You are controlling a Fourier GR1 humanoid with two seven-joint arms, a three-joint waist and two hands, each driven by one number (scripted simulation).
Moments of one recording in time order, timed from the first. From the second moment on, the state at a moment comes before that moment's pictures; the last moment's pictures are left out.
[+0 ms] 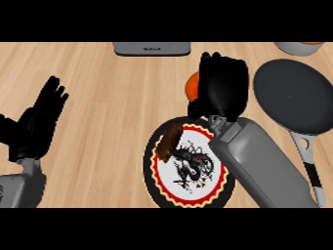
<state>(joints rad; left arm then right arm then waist) -0.18 0.22 0.06 -1.55 0.16 0.10 0.21 -0.75 -0.10 0.41 -1.47 1.24 0.26 0.91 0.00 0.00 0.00</state>
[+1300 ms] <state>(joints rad) -0.16 0.19 0.06 -1.60 0.13 0.09 0.24 -0.64 -0.43 -0.16 -1.29 1.09 -0.06 0.48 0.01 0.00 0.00</state>
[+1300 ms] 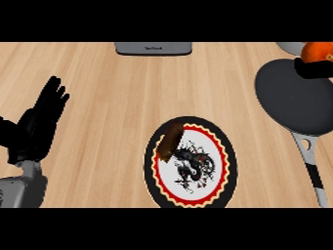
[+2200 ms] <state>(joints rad) -0.19 0.19 0.07 -1.59 0.13 0.06 0.24 -0.76 -0.49 -0.37 -0.51 0.94 -0.37 0.08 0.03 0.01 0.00</state>
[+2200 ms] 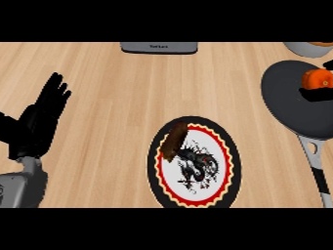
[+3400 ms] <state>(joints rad) -0.15 0.19 0.11 -1.59 0.14 0.05 0.23 -0.58 -0.64 -0.83 -0.42 0.34 0.00 -0.50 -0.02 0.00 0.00</state>
